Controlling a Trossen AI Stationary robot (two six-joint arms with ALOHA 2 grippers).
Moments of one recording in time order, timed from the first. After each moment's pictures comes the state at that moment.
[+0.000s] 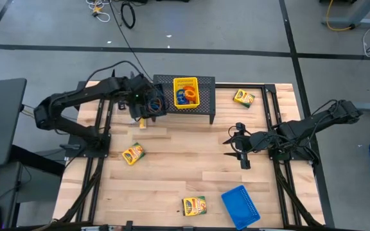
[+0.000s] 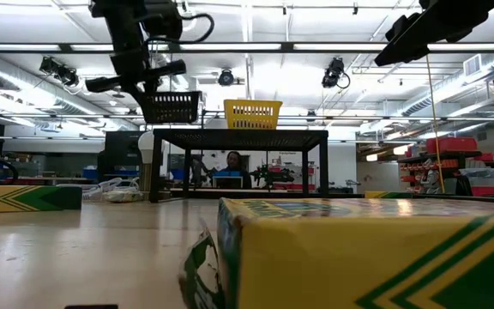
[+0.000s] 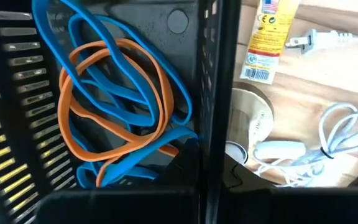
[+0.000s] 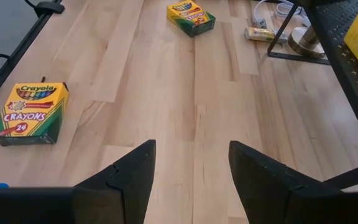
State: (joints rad) left arm 0.47 1.28 1.11 -0.94 -0.21 1.93; right arm 0.35 0.96 0.71 -0.39 0.27 0.10
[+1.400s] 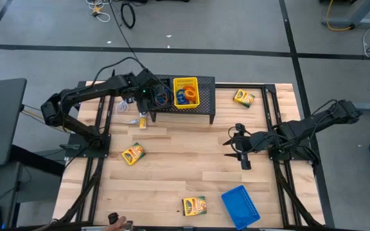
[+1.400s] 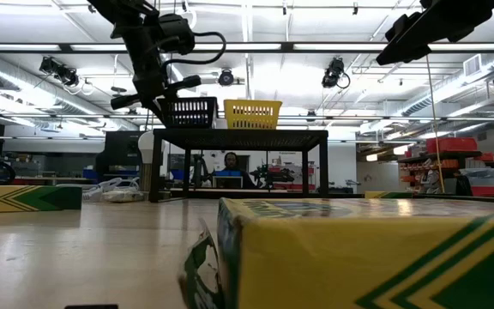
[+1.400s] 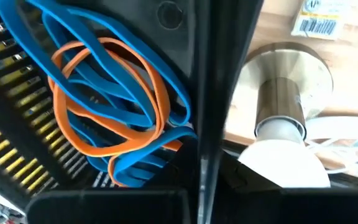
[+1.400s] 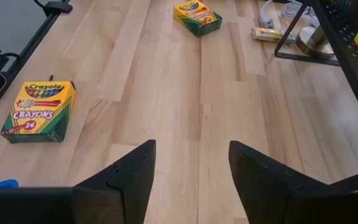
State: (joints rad) left arm 0.55 1.39 1.11 -0.74 -0.24 2.06; right arm 0.35 0.96 0.71 -0.39 0.25 0.10
